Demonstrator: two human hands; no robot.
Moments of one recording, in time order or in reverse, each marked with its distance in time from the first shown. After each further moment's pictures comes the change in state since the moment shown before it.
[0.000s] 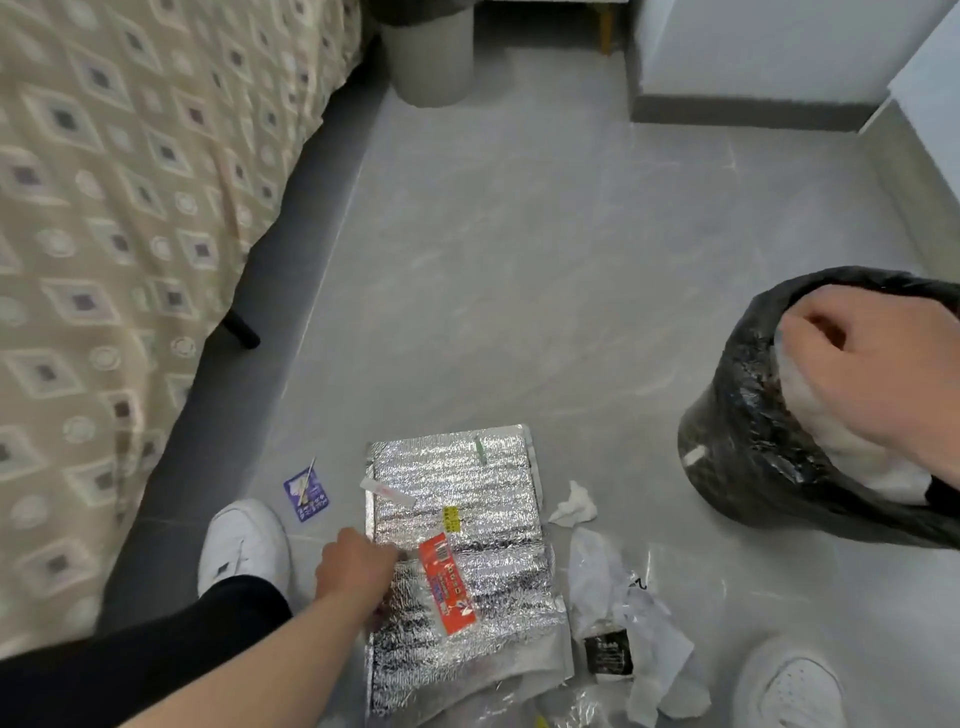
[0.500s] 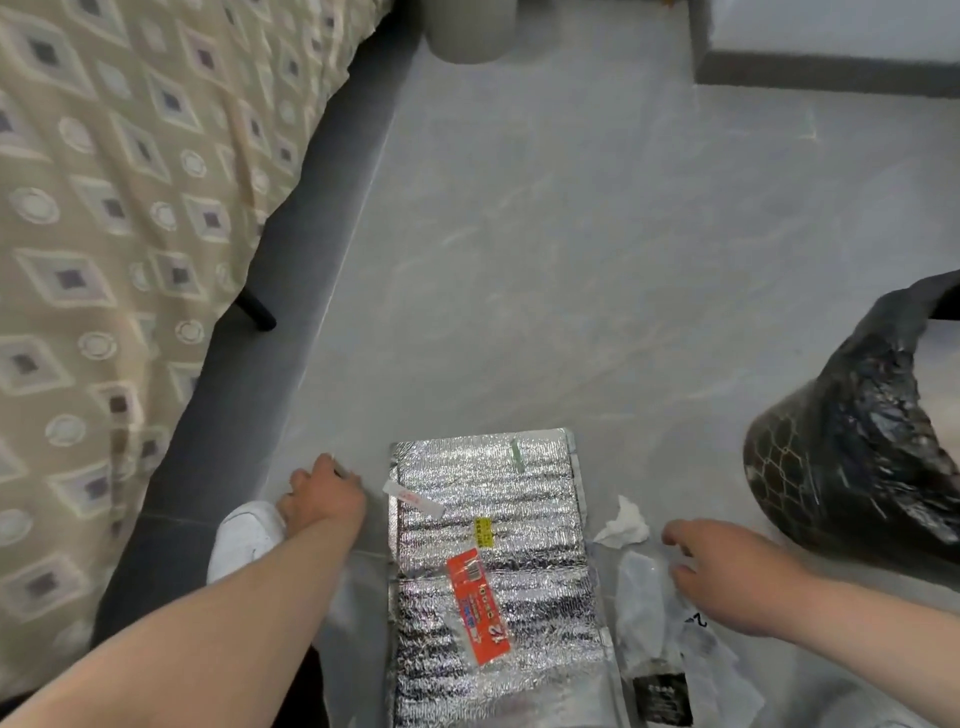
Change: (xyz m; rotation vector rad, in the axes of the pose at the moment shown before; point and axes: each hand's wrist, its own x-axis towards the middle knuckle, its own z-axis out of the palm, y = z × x) left_hand 0.112 0.010 -0.038 0.082 0.279 -0.019; right_hand -0.053 -0.008 0.192 -0.166 -0.858 -0.067
